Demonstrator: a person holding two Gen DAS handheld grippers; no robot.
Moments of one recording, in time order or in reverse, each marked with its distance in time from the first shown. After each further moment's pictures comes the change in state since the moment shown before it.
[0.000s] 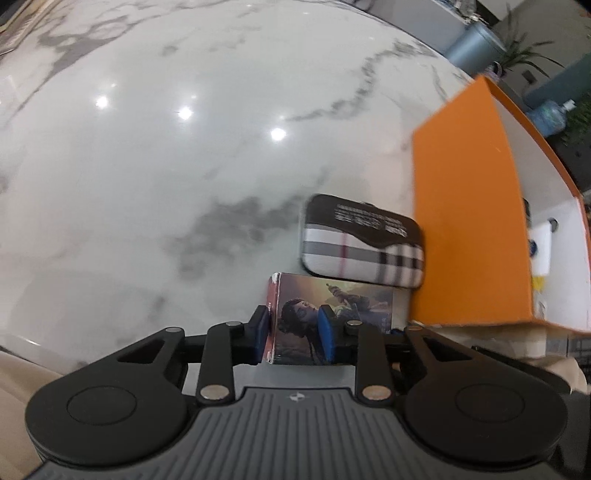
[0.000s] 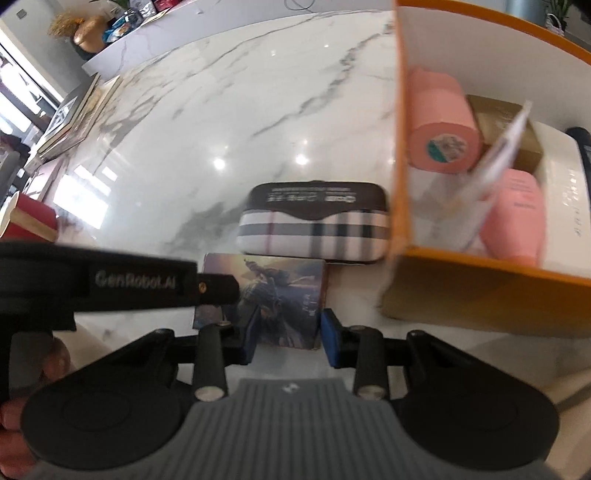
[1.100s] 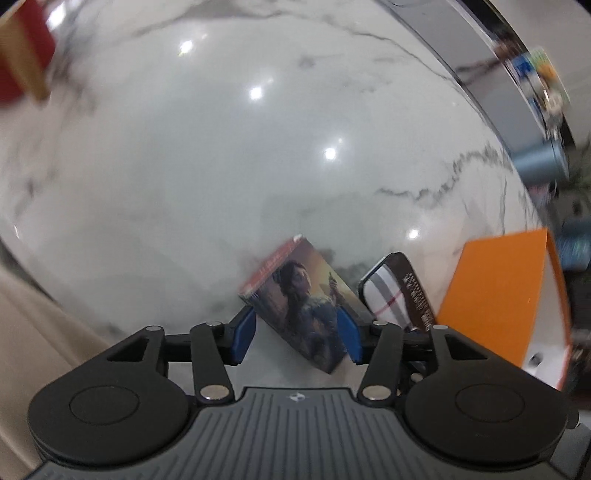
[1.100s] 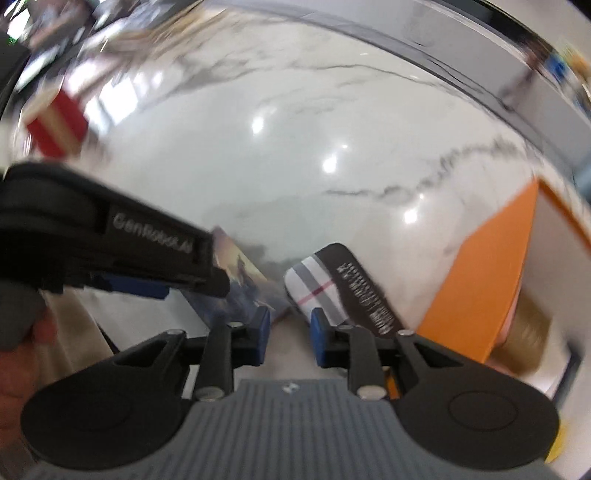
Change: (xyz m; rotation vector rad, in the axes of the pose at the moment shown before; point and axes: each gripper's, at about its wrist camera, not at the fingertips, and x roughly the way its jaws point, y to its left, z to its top) left arm -0.018 0.058 0.012 -0.477 -0.036 -0.043; right arm 0.003 0.058 0.059 -0.584 0.067 -0.097
